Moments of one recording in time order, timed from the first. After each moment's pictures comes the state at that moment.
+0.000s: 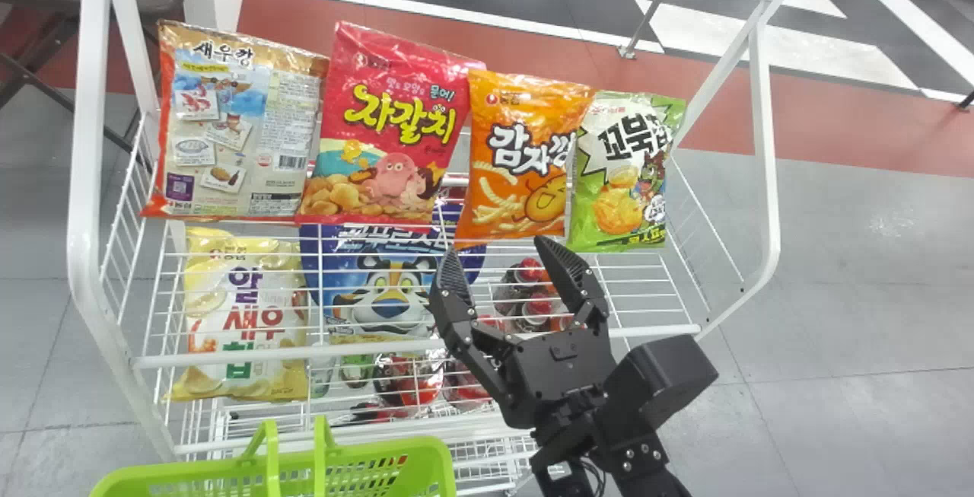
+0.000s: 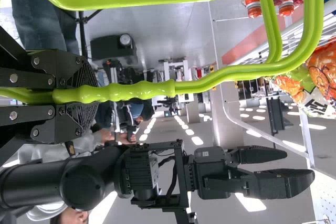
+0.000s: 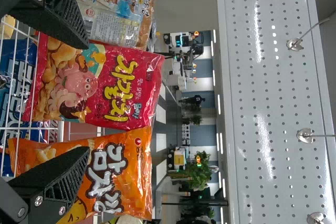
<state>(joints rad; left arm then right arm) 0.58 0.06 0.02 -2.01 0.39 1.29 -1.22 0.71 -0.18 0.14 -2.23 -0.08 -0.07 -0.06</state>
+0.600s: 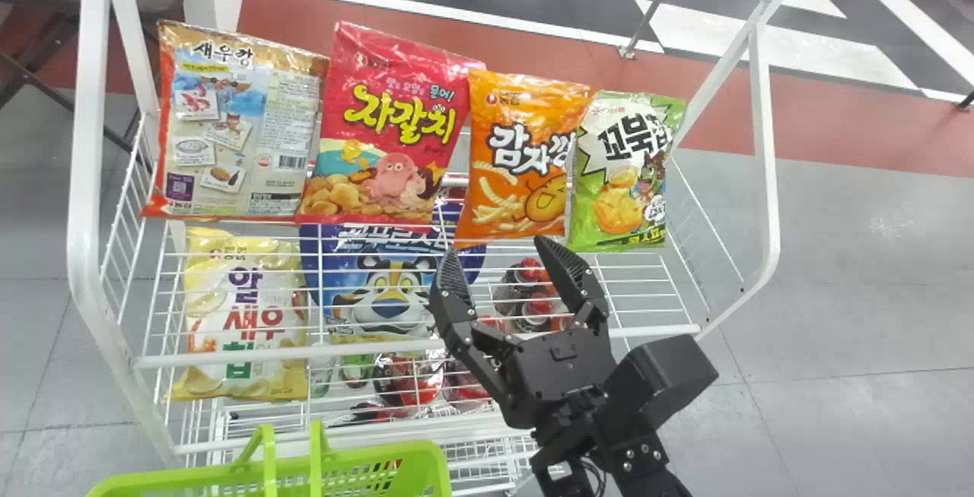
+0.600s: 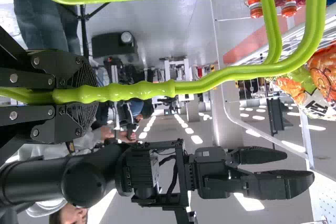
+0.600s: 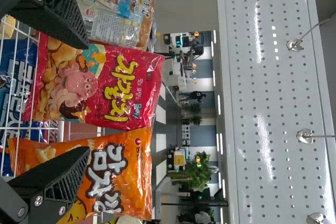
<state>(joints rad) 0.58 0.06 0.02 -2.01 0.39 1.30 -1.22 0.71 -0.18 0.14 -2.23 -0.08 -0.07 -0.06</state>
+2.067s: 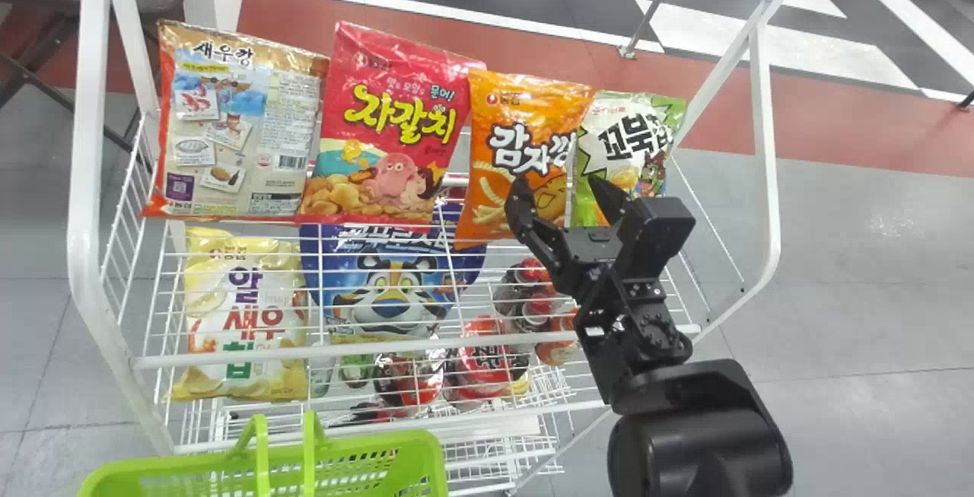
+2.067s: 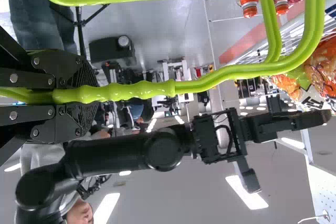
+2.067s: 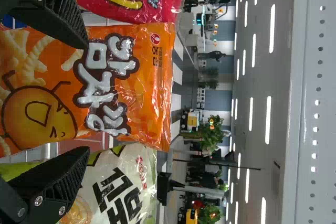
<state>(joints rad) 0.57 0.07 0.02 -2.00 0.36 1.26 -1.26 0.26 -0.17 -0.05 -1.83 -0.13 0.10 0.00</state>
